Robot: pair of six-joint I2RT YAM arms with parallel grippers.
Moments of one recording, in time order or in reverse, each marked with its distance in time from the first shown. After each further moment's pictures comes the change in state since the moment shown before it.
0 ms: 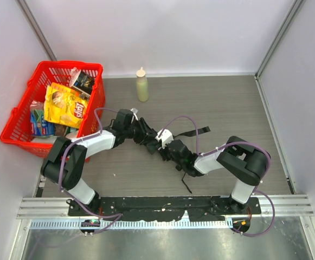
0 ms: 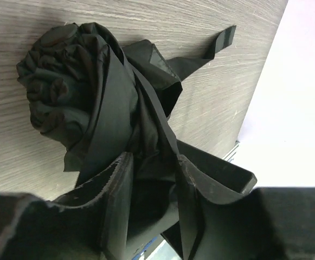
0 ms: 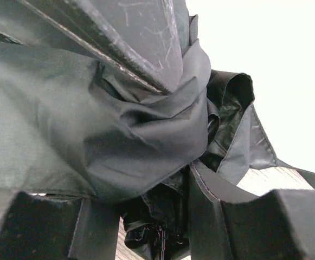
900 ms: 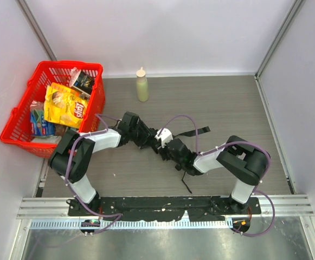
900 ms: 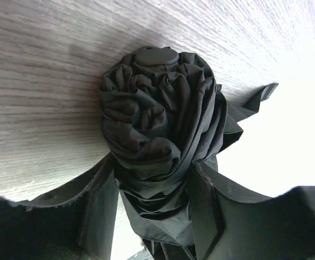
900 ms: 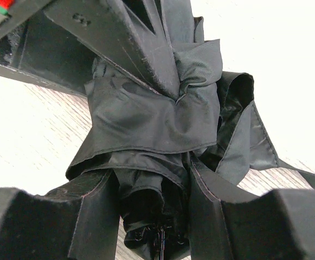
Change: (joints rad) left arm -0.024 0.095 0.026 -0.086 -0.191 -0.191; right arm 0.012 0.003 0.021 -0.035 -0.008 0.002
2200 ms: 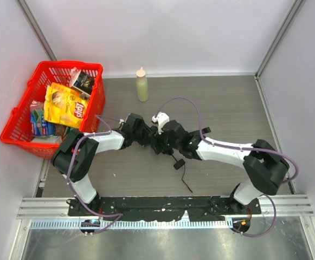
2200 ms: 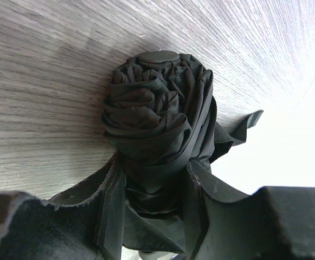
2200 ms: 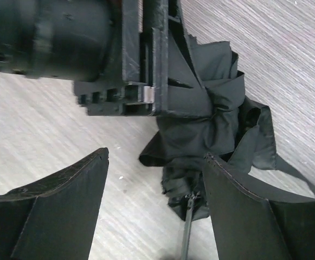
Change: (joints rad) left arm -0.062 0.034 -0.017 0.122 -0.150 -0.068; right arm -0.051 -0.213 0.313 -0.654 -0.192 0.188
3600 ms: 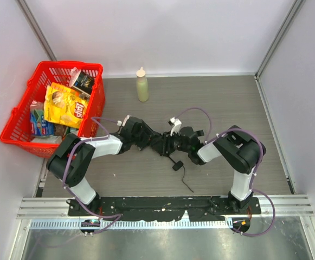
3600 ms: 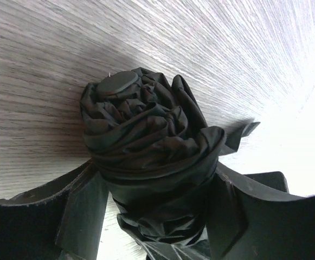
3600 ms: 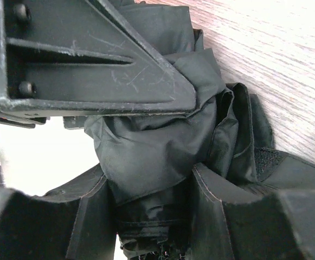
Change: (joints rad) left arm -0.019 -0.072 -0.077 0.045 -0.085 0.013; right arm -0.187 0.312 -0.291 0.813 -0.381 0.291
